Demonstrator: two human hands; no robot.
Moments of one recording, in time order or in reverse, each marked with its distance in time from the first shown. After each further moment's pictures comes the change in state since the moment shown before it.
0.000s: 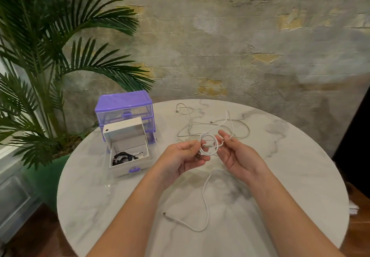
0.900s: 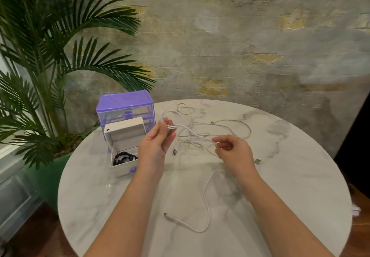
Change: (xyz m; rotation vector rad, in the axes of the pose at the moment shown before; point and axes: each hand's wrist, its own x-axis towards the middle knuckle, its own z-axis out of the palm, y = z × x) left_hand 0.013 0.011 -0.027 -0.303 0.417 0.440; right_hand 0.007 0.019 0.000 -1.079 0.272 -0.502
